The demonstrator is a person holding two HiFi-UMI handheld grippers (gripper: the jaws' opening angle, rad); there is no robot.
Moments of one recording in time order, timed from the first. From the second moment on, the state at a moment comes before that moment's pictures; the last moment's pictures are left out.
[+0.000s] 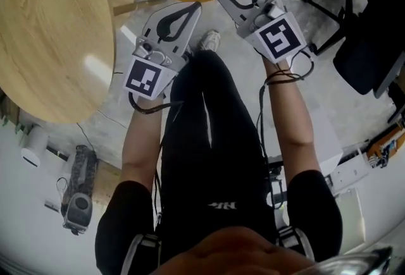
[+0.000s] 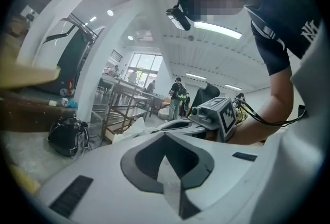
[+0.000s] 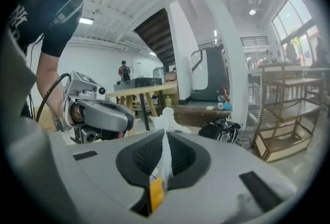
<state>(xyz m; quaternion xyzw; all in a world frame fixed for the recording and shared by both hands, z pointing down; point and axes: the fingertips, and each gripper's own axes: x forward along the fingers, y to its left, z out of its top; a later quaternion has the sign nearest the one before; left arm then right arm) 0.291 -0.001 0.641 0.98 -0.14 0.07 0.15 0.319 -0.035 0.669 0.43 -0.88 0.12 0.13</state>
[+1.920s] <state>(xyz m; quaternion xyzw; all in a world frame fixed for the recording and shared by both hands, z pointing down) 0.024 0.088 0.277 0.97 -0.23 -0.03 0.11 0.063 0.083 0.297 0.26 -0.96 0.03 0.04</state>
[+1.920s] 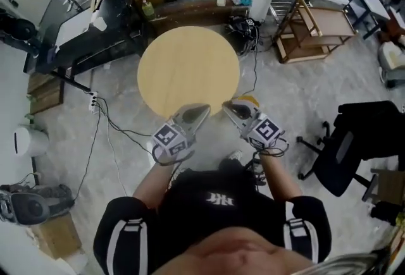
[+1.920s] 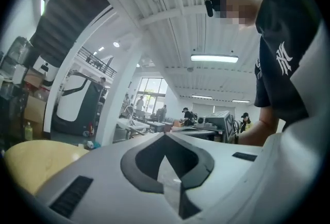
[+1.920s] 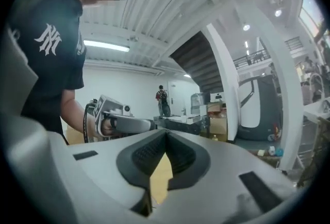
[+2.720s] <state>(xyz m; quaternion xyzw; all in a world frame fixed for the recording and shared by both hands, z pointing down) -0.195 0.199 0.278 0.96 -0.20 -0.07 0.16 -0.131 0.204 0.268 0.22 -0.97 0.07 0.07</state>
